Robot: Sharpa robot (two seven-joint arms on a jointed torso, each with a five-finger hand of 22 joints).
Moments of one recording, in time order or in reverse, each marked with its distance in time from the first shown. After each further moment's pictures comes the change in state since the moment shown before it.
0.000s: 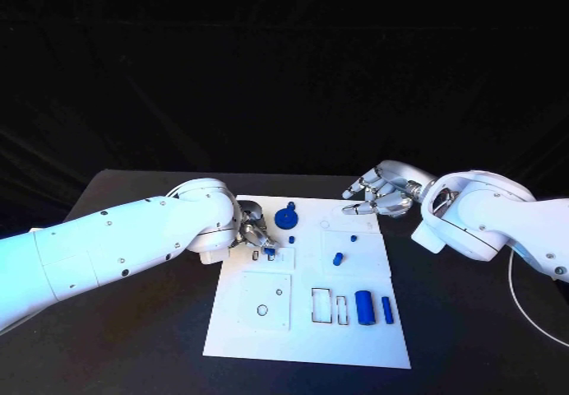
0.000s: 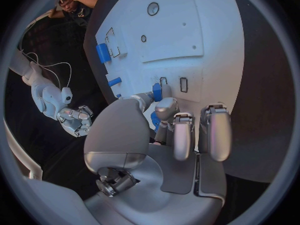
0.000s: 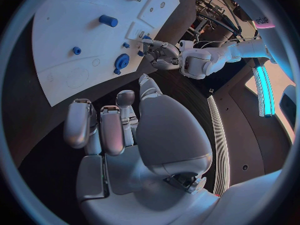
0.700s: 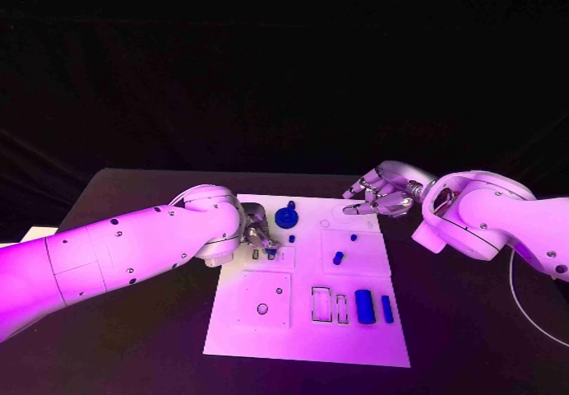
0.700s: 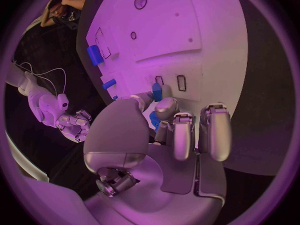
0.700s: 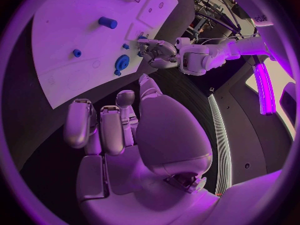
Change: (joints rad) left arm -0.029 0.016 -0.002 -0.003 -0.105 -0.041 0.008; left_hand -0.008 -0.008 0.010 -0.005 -0.007 -0.001 0.002 0.000 0.002 0.004 -0.004 0.003 0.000 0.000 0.000 0.000 0.000 0.000 0.000 0.000 0.000 0.000; right arm -0.001 0.000 -0.002 -0.005 0.022 0.008 0.002; right_hand 0.000 0.000 0.000 0.000 0.000 0.000 0.000 0.000 0.000 0.000 0.000 0.000 -0.001 0.000 0.000 0.000 -0.002 0.000 0.000 0.000 0.000 -0.002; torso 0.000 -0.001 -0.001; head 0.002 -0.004
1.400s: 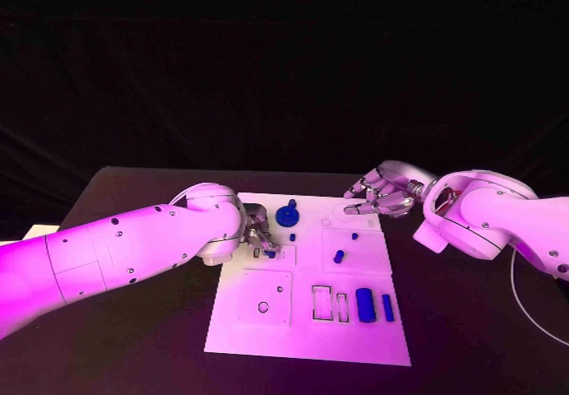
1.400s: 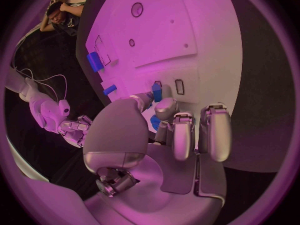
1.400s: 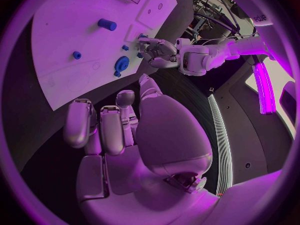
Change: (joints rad) left arm -0.001 -0.006 0.000 0.011 -0.030 0.056 0.006; left_hand -0.011 -0.008 0.026 -0.021 -0.001 0.001 0.002 0.004 0.003 0.000 0.000 0.001 0.000 0.000 0.000 0.000 0.000 0.000 0.000 0.000 0.007 0.000; right arm 0.000 0.000 -0.001 0.000 0.005 0.009 0.002; right_hand 0.000 0.000 -0.003 0.003 0.000 0.000 0.000 0.000 0.000 0.000 0.000 0.000 0.000 0.000 0.000 0.000 0.000 0.000 0.000 0.000 -0.004 -0.004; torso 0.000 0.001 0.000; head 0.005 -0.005
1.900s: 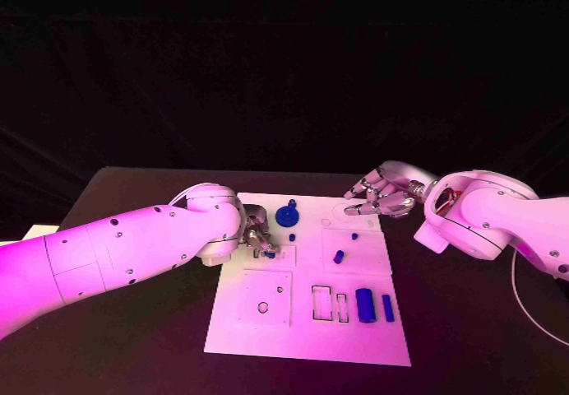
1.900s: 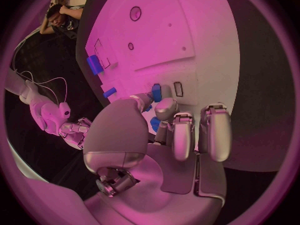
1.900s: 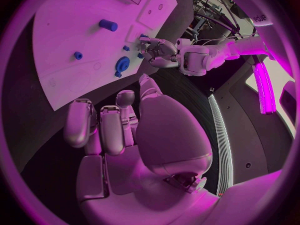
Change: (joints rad) left arm 0.000 -0.003 0.002 0.004 -0.010 0.018 0.000; left_hand 0.001 0.001 0.003 -0.003 -0.003 0.000 0.000 0.004 0.000 0.004 0.003 0.003 0.003 0.000 0.000 0.000 0.000 0.000 0.000 0.000 0.000 0.000; right arm 0.000 -0.002 0.000 -0.002 0.001 0.005 0.001; right_hand 0.000 0.000 0.000 0.000 0.000 0.000 0.000 0.000 0.000 0.000 0.000 0.000 0.000 0.000 0.000 0.000 -0.002 0.000 -0.004 -0.004 0.000 -0.002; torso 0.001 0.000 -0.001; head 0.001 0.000
